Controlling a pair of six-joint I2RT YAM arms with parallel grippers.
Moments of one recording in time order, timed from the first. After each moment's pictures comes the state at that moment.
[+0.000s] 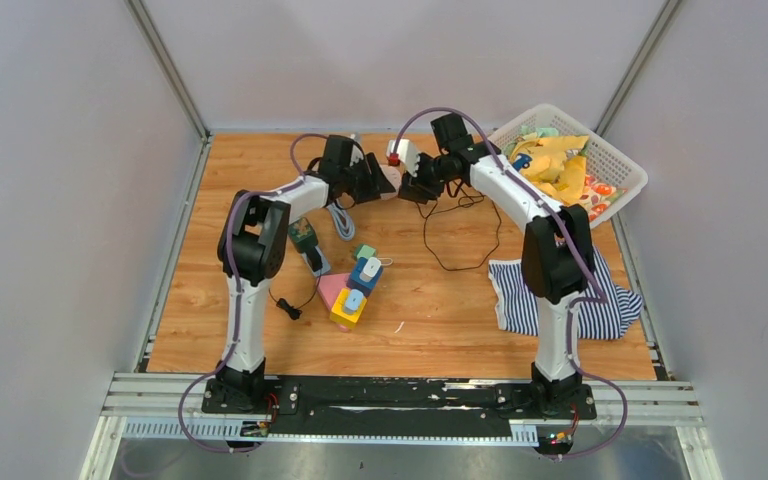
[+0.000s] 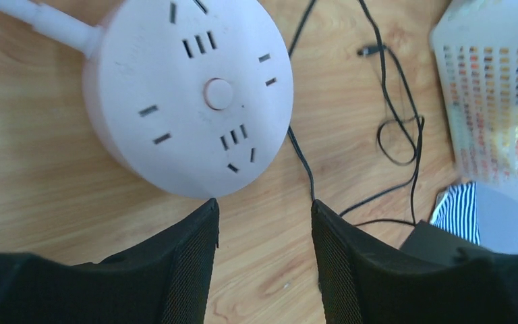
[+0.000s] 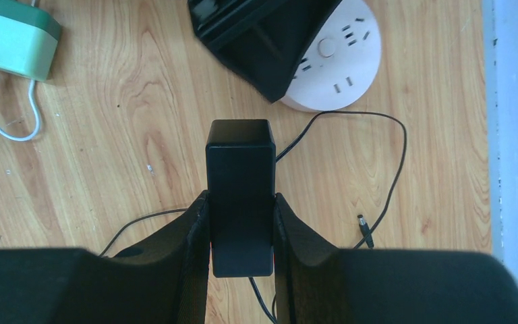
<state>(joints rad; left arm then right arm) -0.35 2.19 1.56 -0.02 0.37 -0.69 0.43 2.03 1.79 -0.64 -0.47 -0.89</state>
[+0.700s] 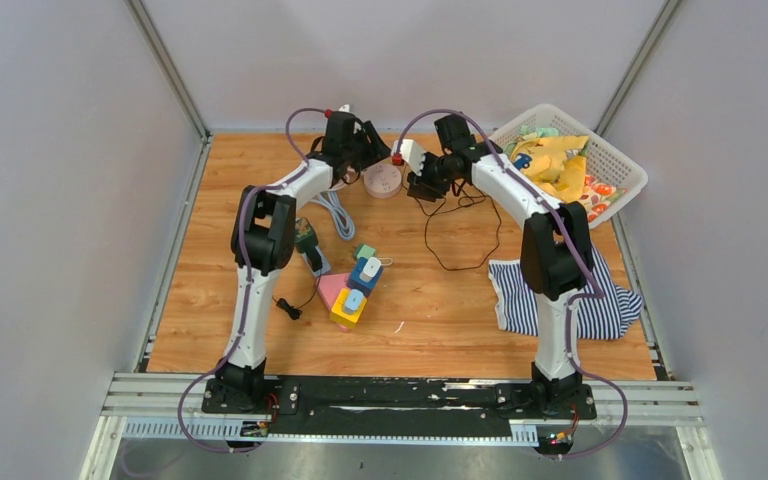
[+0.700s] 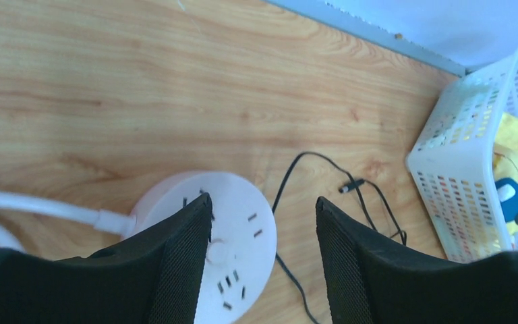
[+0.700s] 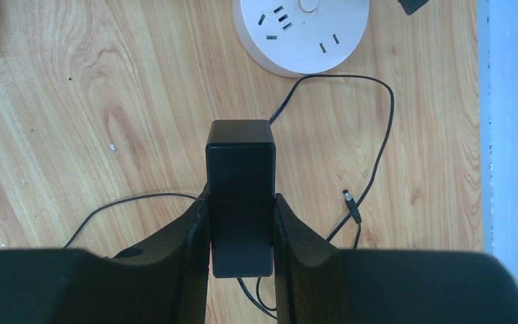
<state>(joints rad) -0.33 2.34 1.85 -0.01 0.19 -0.71 0.41 2.06 1.80 -0.64 -0.39 -0.91</state>
